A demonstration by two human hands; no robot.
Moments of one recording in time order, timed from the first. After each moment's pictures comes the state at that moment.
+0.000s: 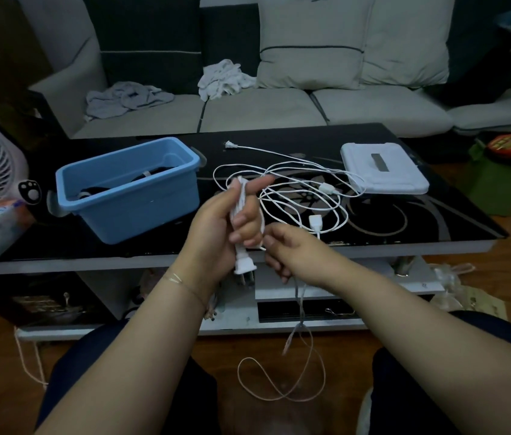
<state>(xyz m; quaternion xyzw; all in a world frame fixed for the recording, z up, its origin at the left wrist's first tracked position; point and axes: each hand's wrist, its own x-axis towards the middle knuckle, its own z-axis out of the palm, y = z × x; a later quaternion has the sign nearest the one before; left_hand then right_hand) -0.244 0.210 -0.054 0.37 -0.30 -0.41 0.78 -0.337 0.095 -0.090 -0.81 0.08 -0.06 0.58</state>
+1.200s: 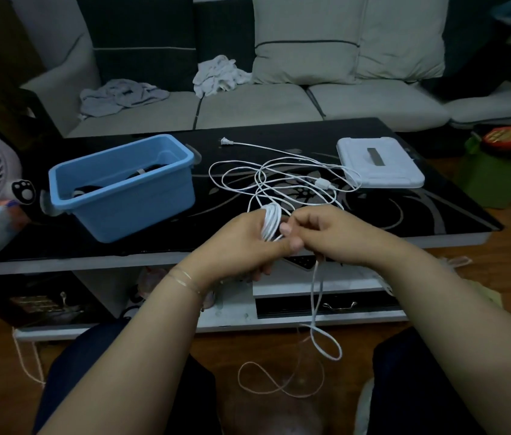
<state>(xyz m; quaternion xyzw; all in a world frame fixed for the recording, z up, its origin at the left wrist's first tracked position) -0.255 0.208 -0.062 0.72 -0.49 -0.27 0.42 -0.365 0.059 -0.057 -0.89 0.06 -0.08 0.45</state>
